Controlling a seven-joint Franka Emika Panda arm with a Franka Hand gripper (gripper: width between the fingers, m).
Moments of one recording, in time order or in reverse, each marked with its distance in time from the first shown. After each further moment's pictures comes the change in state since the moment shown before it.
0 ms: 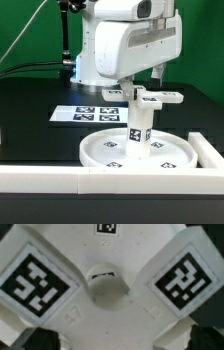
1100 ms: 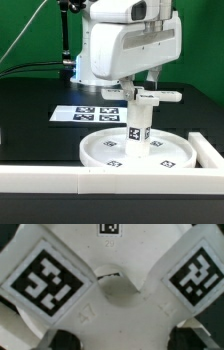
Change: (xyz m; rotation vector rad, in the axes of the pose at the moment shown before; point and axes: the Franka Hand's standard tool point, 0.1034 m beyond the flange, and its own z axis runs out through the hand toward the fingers) arm -0.002 0.000 0.003 -0.001 0.000 0.088
